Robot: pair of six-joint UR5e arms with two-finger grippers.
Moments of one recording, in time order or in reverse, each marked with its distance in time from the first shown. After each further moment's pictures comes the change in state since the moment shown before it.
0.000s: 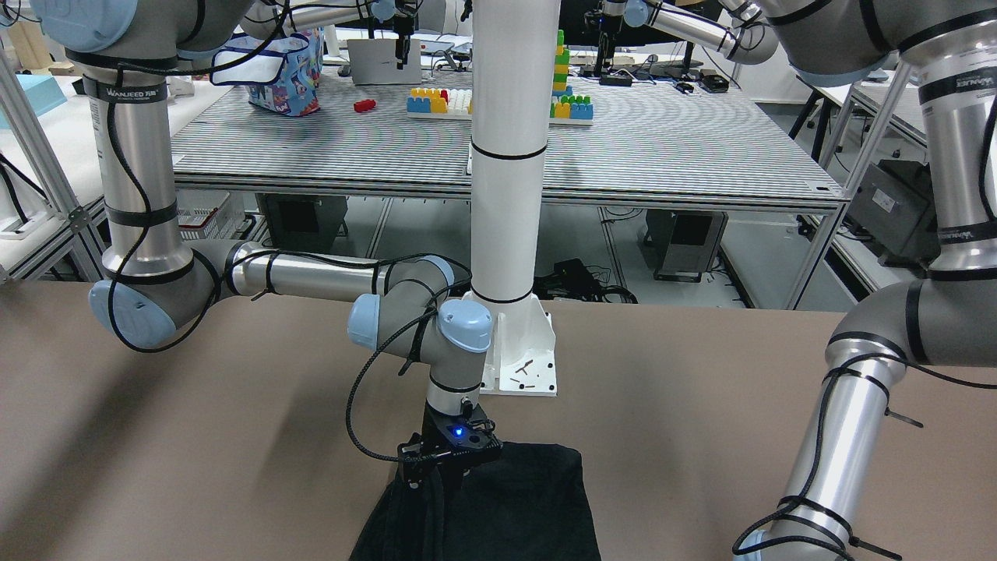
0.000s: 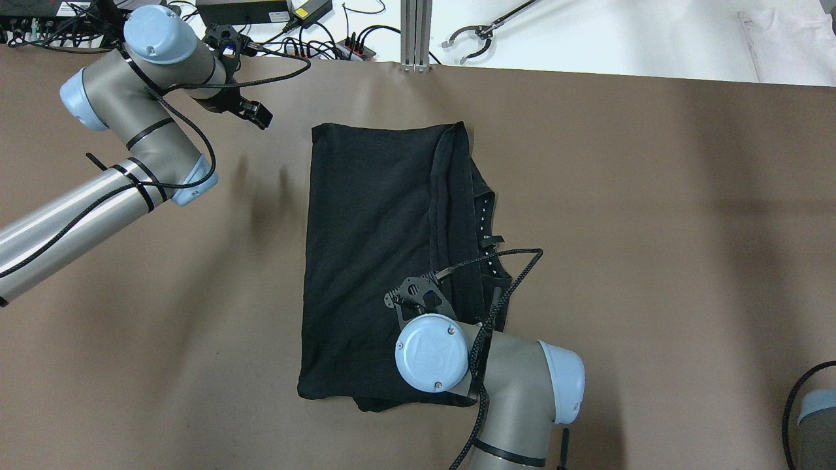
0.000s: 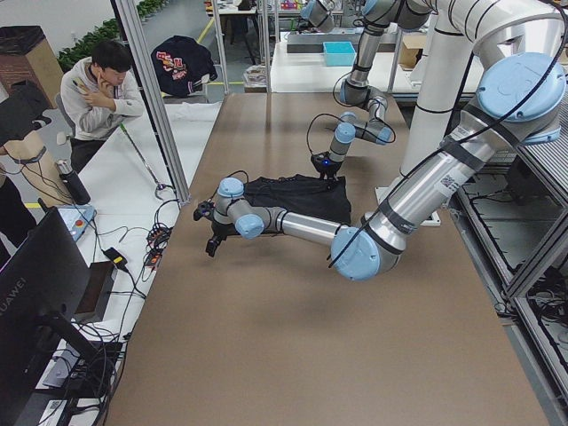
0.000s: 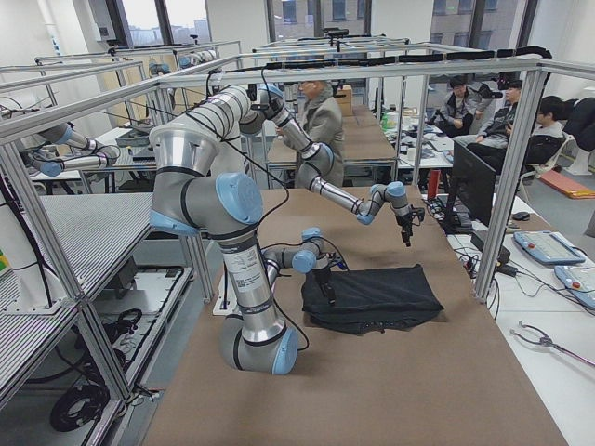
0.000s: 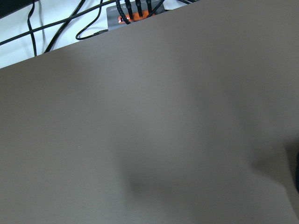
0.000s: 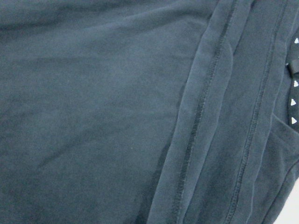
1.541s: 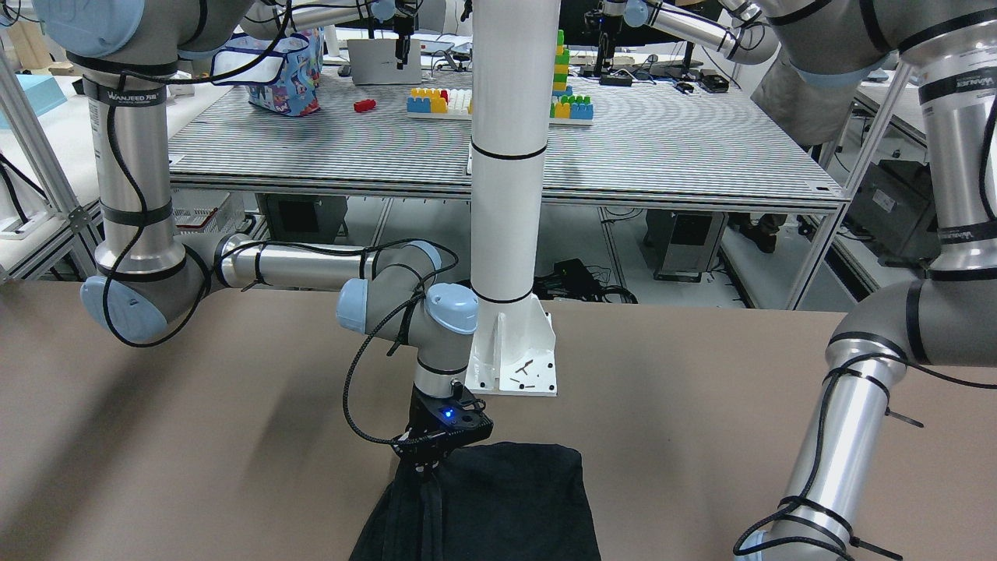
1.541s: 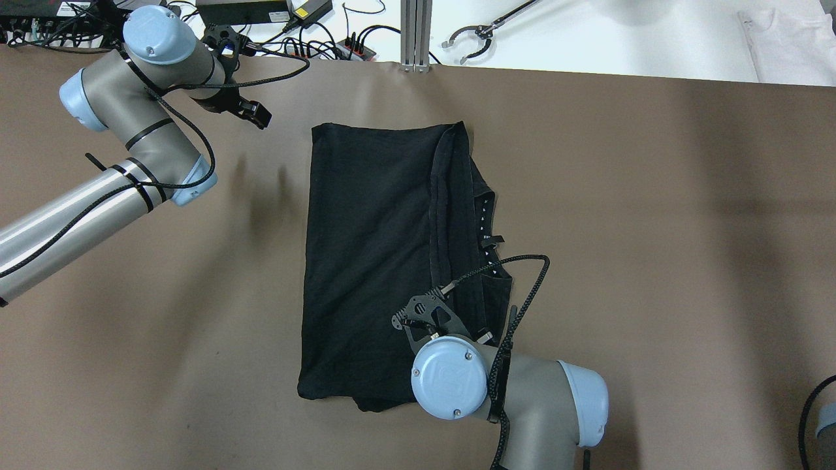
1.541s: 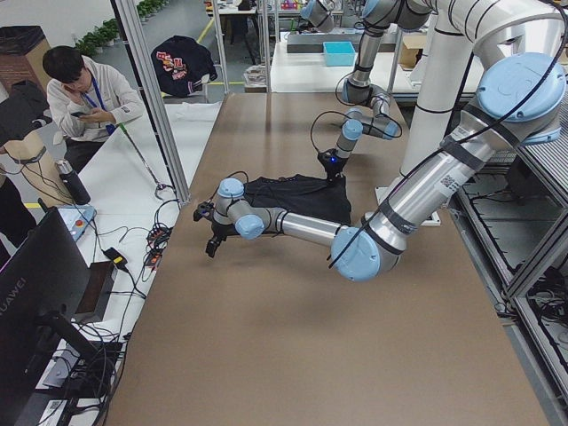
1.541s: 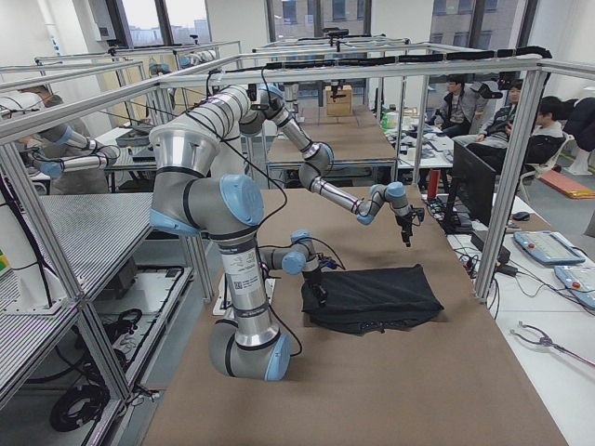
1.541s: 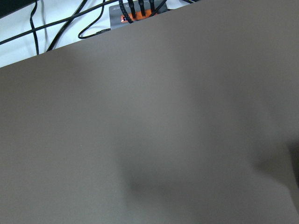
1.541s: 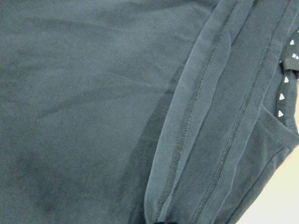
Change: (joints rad) left arm 0.000 0.002 0.001 -0.001 0.004 -0.007; right arm -0.030 -0.063 0.092 -0.035 -0.045 -0.099
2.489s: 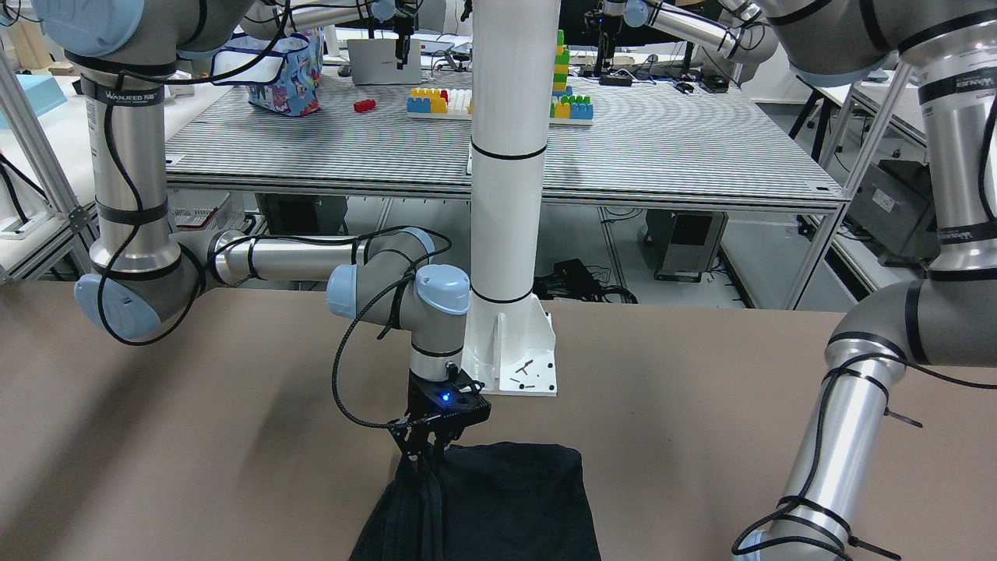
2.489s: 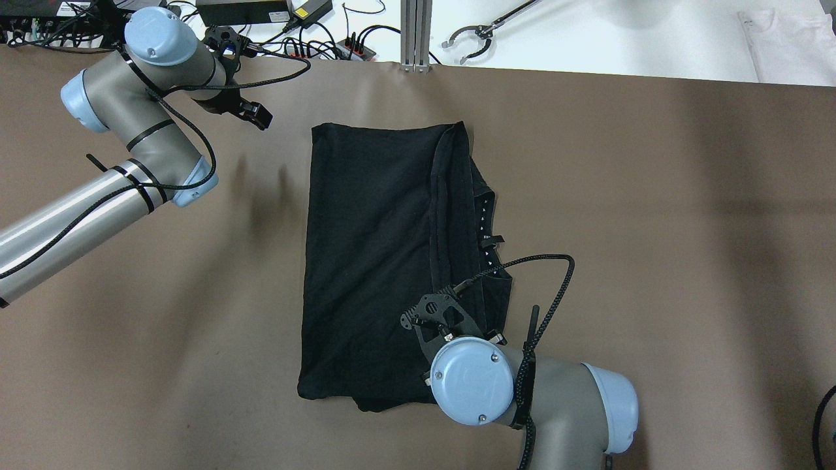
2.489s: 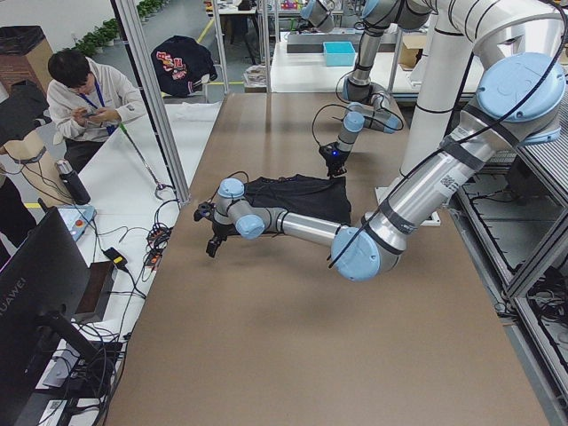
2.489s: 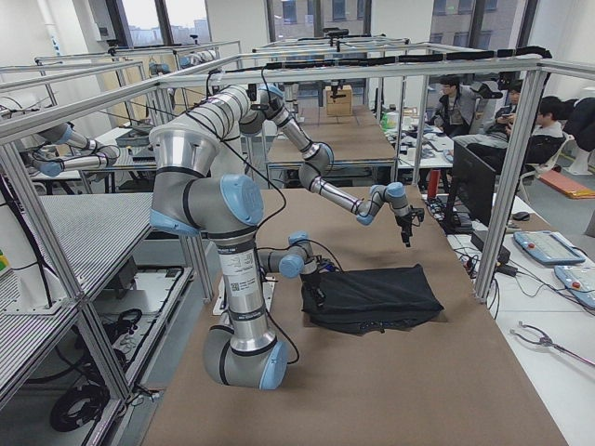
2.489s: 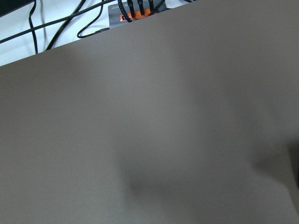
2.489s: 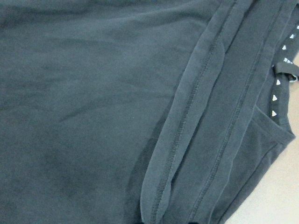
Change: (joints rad) left arm 0.003 0.000 0.000 0.000 0.001 -0.002; right arm 0.004 -0.017 0.075 0.001 0.025 0.017
